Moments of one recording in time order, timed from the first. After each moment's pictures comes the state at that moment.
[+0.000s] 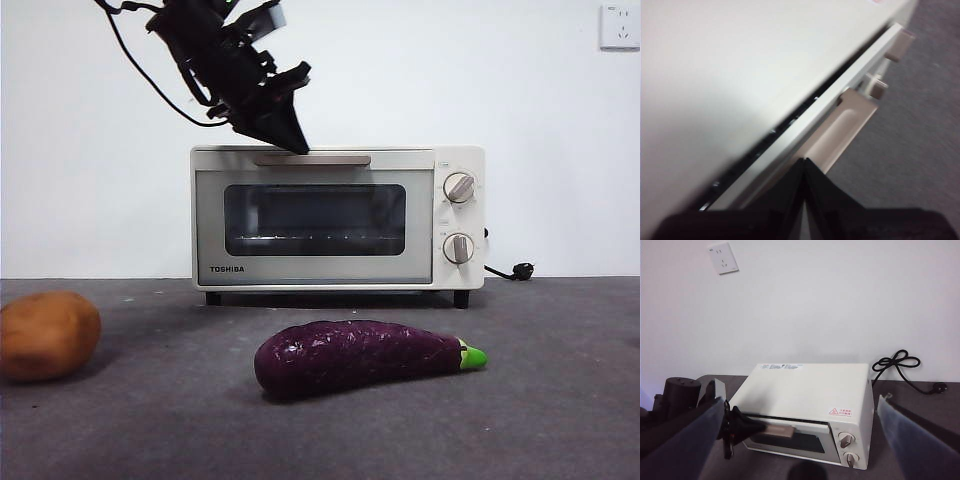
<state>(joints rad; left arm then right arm) -0.41 1.97 1.80 -0.48 0.30 0.26 -0.01 1.18 1.90 -0.90 -0.40 0.11</state>
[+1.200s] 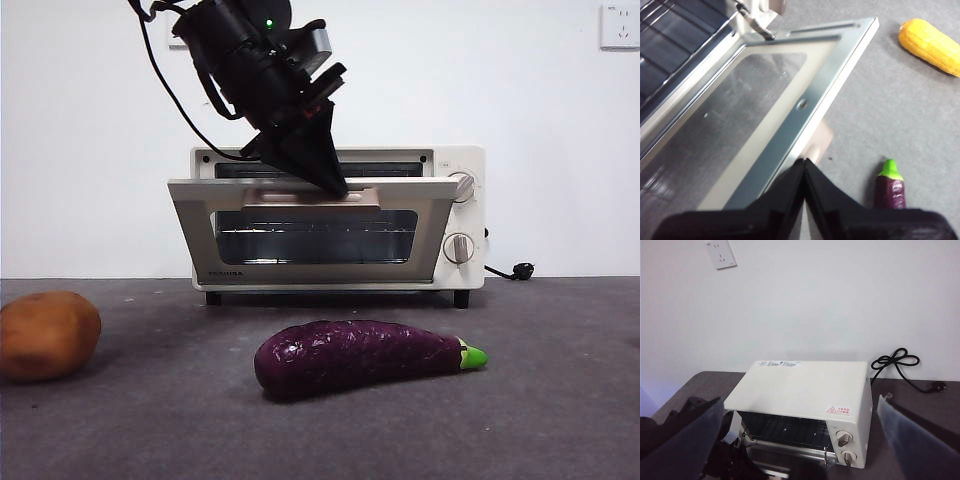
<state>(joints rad) -0.52 1.99 1.78 -0.72 0.40 0.25 -0.01 1.19 1.90 -0.90 -0.40 0.09</state>
